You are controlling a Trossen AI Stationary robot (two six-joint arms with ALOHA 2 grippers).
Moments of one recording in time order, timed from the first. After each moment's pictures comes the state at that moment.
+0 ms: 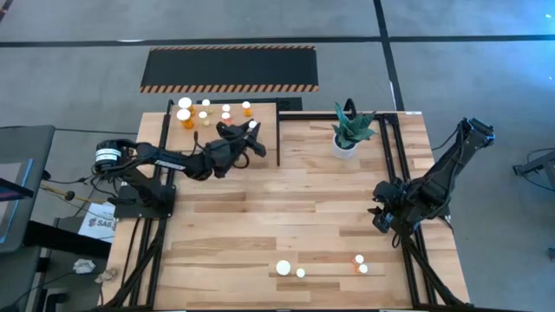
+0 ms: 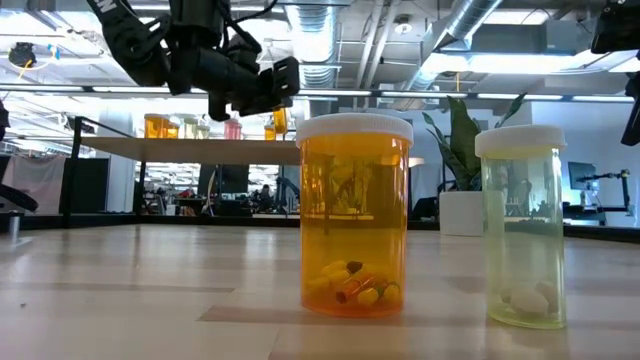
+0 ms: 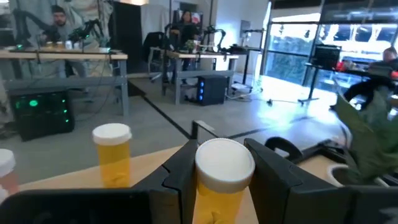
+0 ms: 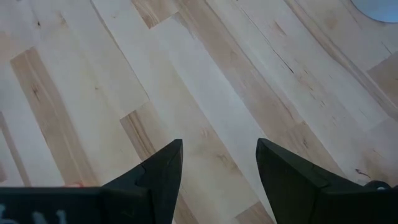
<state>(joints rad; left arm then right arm) 0.22 1.55 0.64 0.94 -0.77 -0.09 0.82 0.86 0.68 -1.16 0.49 1.35</state>
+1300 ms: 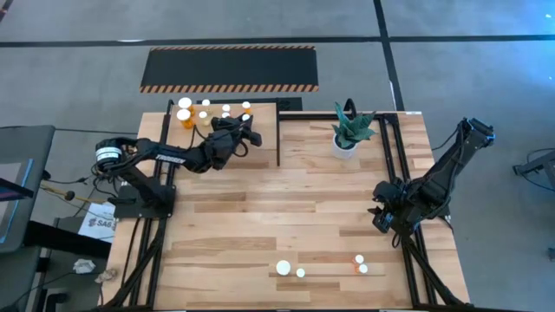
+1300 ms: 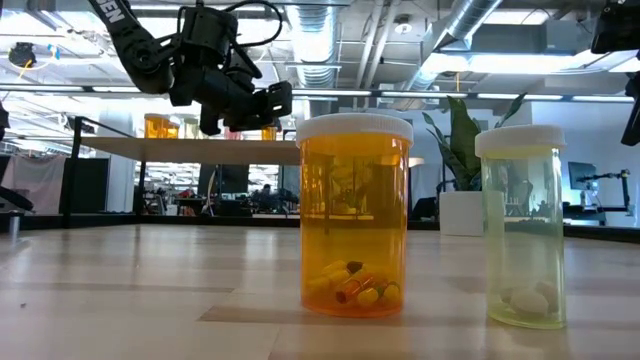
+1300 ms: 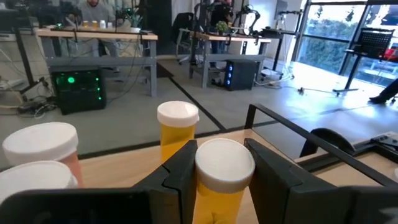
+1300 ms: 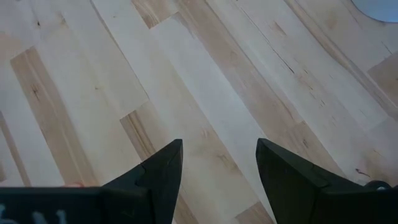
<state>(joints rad) 0.34 1.55 0.64 0.82 -0.77 -0.19 0.82 0.86 0.68 -1.16 0.49 1.35</state>
